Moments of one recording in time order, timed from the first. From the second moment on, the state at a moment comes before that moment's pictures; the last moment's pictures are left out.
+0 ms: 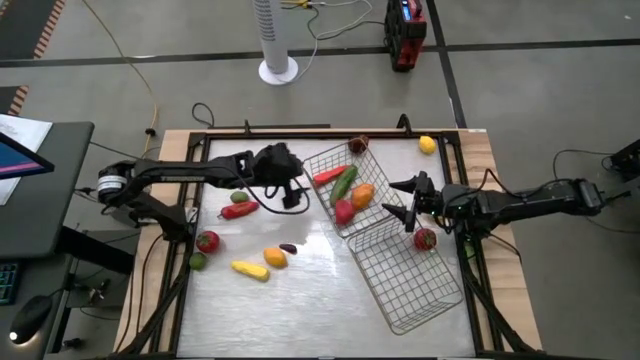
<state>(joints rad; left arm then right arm) 0.28 1.43 0.98 -0.26 -0.13 0.12 0.03 0.60 0.25 0.13 0.36 0.28</state>
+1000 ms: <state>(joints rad) 0.31 1.71 0.93 -0.98 -0.20 0.03 0.03 0.60 0.25 0.15 0.36 0.28</state>
